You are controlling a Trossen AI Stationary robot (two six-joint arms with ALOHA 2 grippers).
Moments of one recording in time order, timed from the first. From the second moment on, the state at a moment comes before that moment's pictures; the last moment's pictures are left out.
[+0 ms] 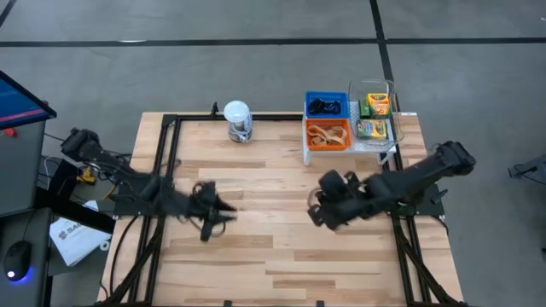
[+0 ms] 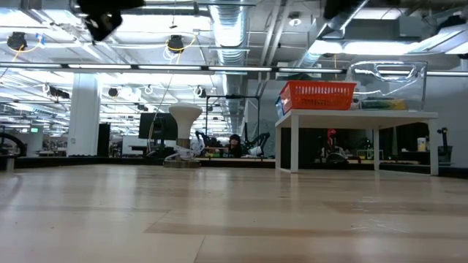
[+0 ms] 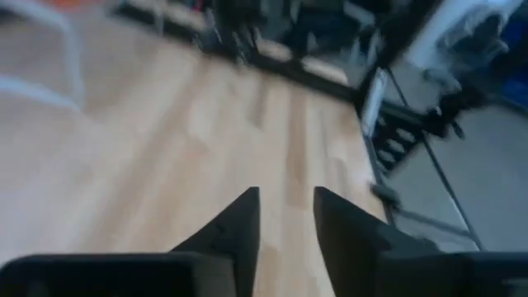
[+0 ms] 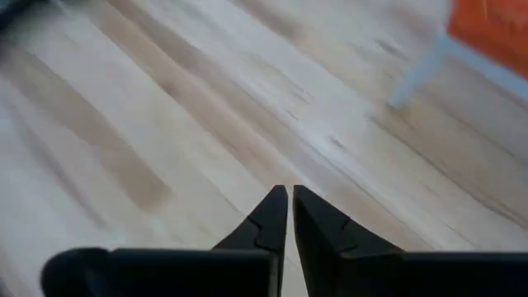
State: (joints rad) left arm -0.52 0.99 0.65 -0.06 -0.44 -0.56; right arm 0.45 1.51 1.48 -1.16 0.59 1.18
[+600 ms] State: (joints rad) left arm -0.02 0.47 0.14 0.26 0.07 -0.29; right arm 0.72 1.48 1.48 -1.11 1.03 1.62
